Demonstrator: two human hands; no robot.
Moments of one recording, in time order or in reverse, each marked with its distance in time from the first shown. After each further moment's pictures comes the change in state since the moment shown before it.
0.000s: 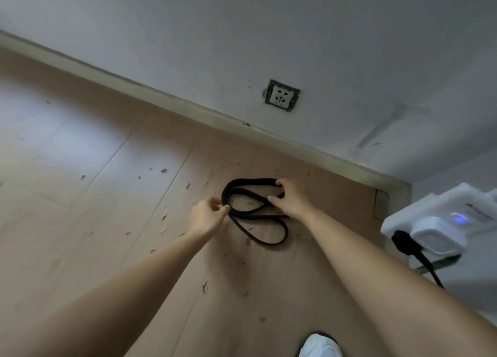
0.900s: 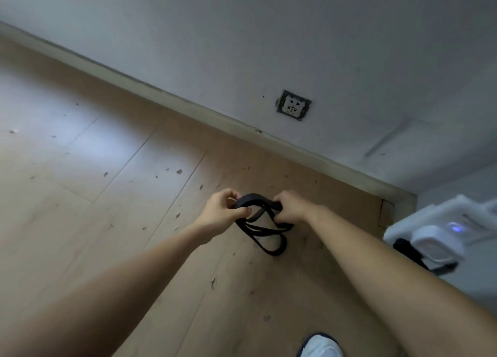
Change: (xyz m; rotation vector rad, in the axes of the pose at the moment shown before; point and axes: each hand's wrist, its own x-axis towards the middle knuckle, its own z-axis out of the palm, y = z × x) left_hand -0.030 0.031 -0.035 -0.215 -0.239 0.170; right_hand -0.010 -0.033 -0.010 -0.325 -0.328 -0.154
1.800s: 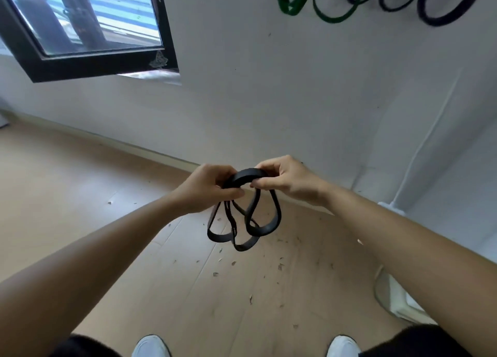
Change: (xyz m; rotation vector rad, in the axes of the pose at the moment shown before) left_hand -0.234 0.220 -0.144 0.428 0.012 0.611; right_hand -0.291 -0.192 -0.130 0.537 0.367 -0.662
